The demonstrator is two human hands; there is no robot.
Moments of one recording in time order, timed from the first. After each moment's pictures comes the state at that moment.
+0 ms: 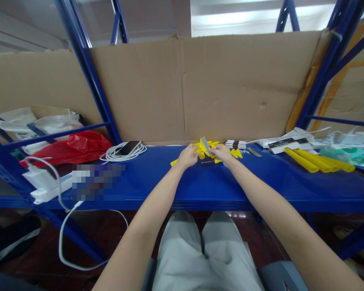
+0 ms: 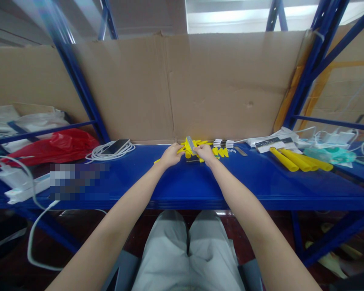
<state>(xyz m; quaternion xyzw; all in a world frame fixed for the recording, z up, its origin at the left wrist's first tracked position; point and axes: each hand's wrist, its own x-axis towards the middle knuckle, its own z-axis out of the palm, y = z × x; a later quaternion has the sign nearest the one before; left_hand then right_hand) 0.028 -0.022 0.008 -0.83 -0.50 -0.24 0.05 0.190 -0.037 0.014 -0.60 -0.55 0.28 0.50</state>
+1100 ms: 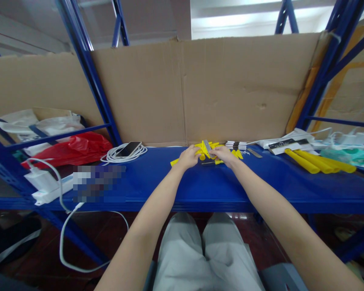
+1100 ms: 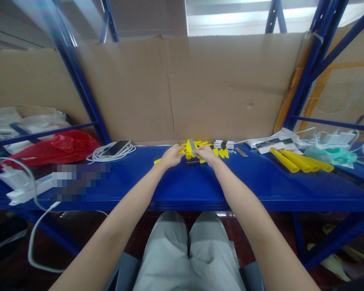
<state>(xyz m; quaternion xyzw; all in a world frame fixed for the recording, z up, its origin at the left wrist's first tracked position) 0.028 -0.028 0.010 -0.84 -0.49 -0.23 0.09 0.196 -0.038 0.017 -0.58 -0.58 0.34 0.47</state>
